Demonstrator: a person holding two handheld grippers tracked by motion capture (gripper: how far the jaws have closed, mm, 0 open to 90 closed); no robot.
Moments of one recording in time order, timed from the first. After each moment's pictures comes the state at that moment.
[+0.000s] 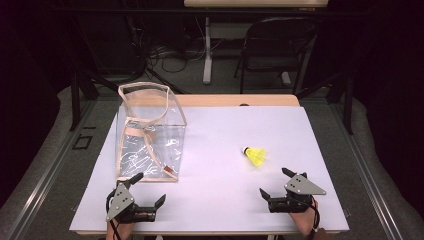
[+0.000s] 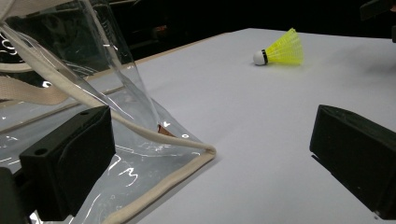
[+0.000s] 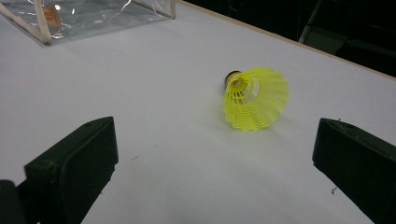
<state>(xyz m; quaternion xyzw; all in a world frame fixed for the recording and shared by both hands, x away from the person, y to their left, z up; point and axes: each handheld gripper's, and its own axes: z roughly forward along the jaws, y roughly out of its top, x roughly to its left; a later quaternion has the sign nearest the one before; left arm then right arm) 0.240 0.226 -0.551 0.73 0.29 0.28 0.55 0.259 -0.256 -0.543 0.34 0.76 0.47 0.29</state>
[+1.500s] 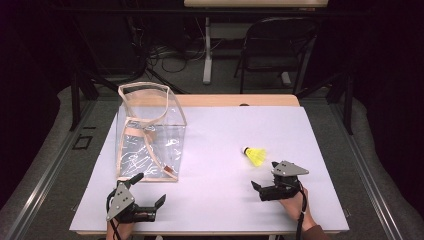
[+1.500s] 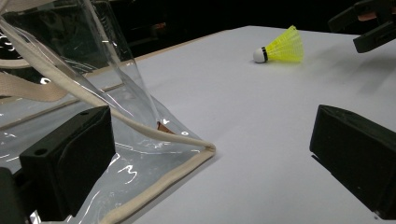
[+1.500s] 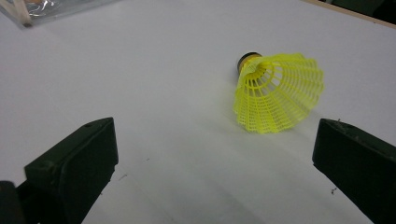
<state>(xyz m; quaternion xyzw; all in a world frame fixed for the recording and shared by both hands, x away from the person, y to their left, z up) 0.241 0.226 -0.552 0.73 0.30 0.28 0.55 0.300 -0.238 -0.546 0.36 0.79 0.43 0.24</state>
